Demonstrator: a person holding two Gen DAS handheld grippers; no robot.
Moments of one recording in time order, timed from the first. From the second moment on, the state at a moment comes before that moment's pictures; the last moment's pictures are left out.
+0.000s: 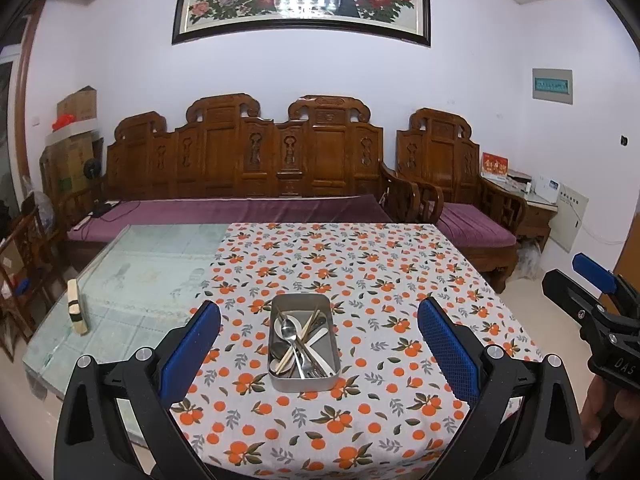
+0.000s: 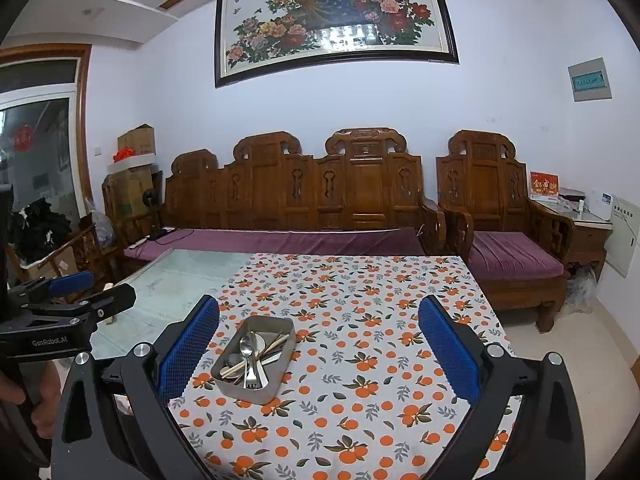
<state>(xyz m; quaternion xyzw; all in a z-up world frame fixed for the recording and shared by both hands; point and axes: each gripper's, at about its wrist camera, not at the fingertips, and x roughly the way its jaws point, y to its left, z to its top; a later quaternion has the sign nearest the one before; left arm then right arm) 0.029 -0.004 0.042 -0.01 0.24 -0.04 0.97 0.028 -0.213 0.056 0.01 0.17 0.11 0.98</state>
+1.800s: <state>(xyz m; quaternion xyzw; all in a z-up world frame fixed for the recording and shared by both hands) 0.016 0.000 0.057 -0.01 0.23 -0.04 0.97 0.024 -0.205 0.056 0.02 0.17 0.11 0.98</state>
